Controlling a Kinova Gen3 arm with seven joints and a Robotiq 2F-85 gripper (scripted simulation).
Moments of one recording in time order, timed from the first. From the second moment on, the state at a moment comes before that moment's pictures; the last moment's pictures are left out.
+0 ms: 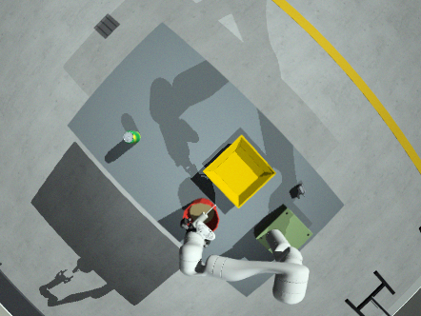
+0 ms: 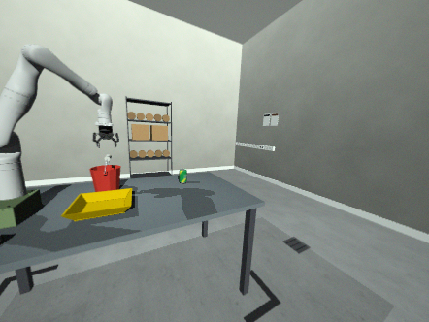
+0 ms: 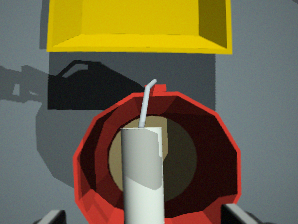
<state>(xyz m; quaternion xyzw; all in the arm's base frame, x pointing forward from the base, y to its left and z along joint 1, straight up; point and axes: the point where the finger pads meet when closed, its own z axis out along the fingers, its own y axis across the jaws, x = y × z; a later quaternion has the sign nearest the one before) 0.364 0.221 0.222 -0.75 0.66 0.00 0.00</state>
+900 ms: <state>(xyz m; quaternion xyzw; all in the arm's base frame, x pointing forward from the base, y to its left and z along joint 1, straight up) 0.366 0.221 0.172 -0.75 0.66 0.00 0.00</state>
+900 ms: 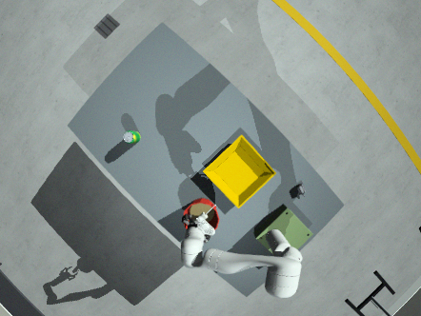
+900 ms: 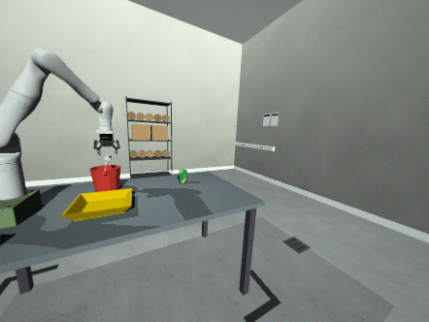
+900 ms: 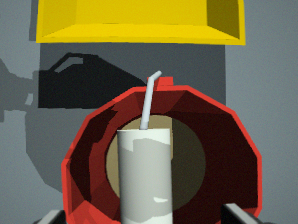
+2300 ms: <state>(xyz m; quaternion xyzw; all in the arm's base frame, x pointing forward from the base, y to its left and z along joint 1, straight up) 0.364 0.221 0.148 -0.75 0.66 0.00 0.00</state>
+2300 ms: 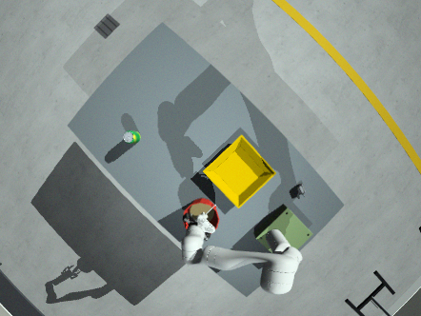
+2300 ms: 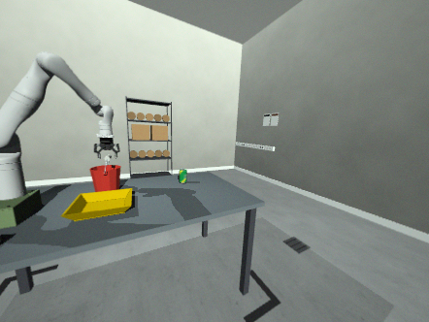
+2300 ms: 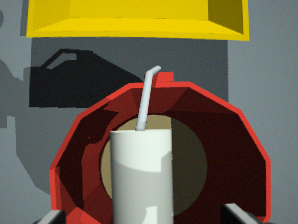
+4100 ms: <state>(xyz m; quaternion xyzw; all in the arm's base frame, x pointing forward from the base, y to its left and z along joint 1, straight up) 0.364 0.221 0.148 -0.75 0.66 0.00 0.00</state>
